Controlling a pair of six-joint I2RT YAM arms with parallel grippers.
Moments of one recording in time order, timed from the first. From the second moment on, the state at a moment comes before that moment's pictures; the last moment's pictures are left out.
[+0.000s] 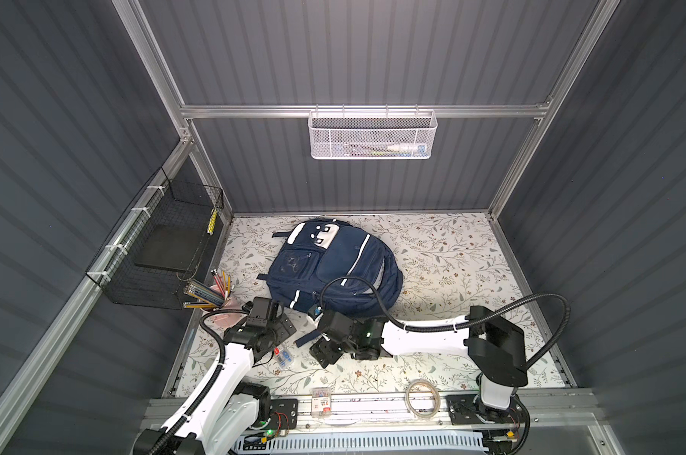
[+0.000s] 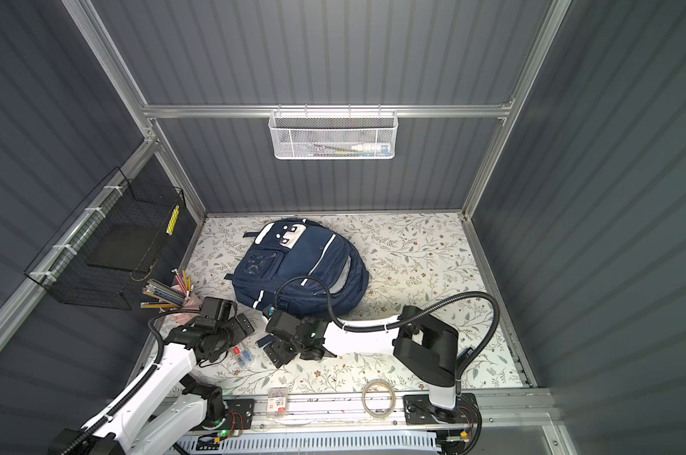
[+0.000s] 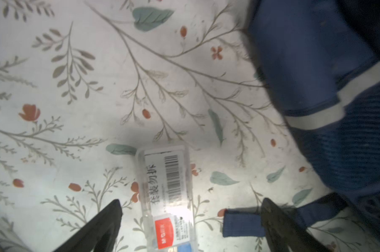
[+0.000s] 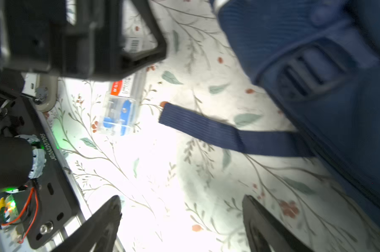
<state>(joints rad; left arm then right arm) -0.23 0.89 0.46 -0.74 -0.11 -0.82 1.25 1.82 1.17 -0.22 0.08 0.40</state>
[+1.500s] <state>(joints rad) -0.67 0.77 0.63 -0.79 -0.43 -1.13 1.13 1.93 1.26 -0.19 -0.04 0.48</state>
